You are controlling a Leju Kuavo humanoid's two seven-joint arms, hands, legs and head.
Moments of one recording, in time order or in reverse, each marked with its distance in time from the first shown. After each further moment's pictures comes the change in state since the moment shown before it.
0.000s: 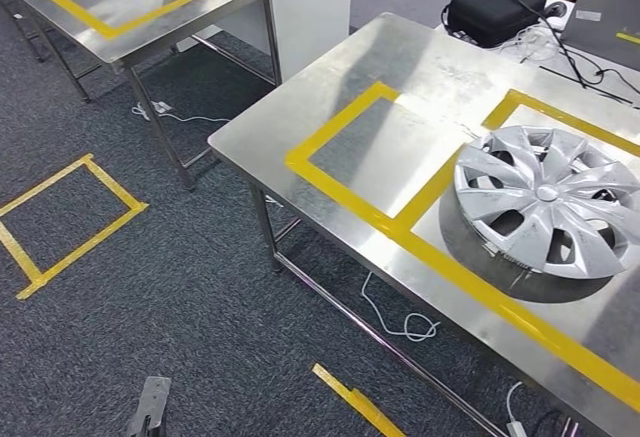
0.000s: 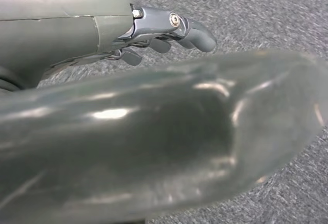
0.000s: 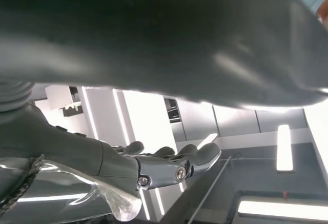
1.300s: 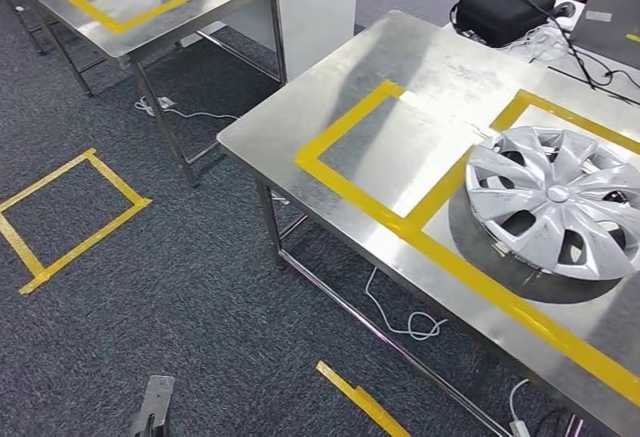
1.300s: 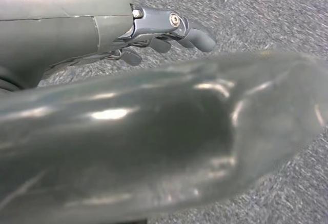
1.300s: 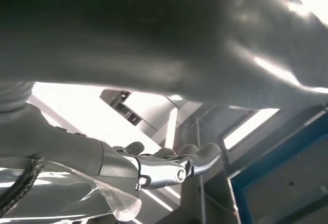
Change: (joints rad) left arm -0.009 -0.017 0.012 0.012 -0.020 0.016 0.000; right arm 0.287 0.272 -0.208 -0.390 -0.302 -0.354 -0.160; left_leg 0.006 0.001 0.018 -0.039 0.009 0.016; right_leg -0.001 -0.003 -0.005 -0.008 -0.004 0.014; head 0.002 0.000
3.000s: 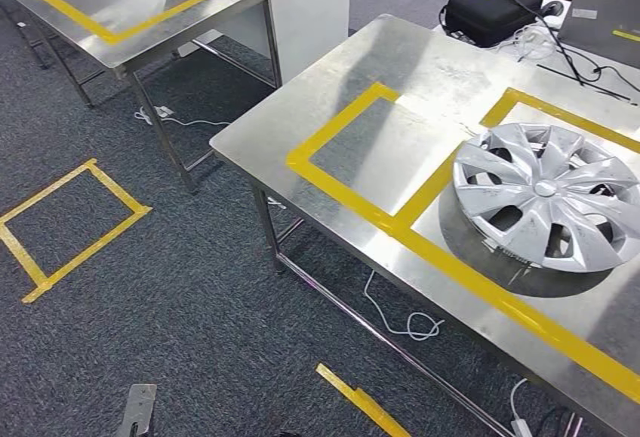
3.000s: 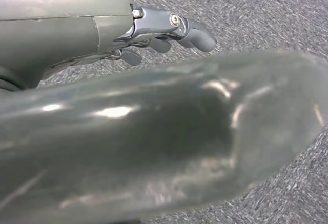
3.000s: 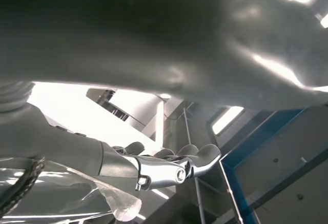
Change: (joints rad) left arm 0.016 0.031 0.093 0.004 -0.003 -0.009 0.000; right arm 0.281 0.171 -0.132 -0.326 0.012 -0.022 -0.086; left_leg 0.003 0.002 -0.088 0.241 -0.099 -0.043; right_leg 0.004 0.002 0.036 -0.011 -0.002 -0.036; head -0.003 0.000
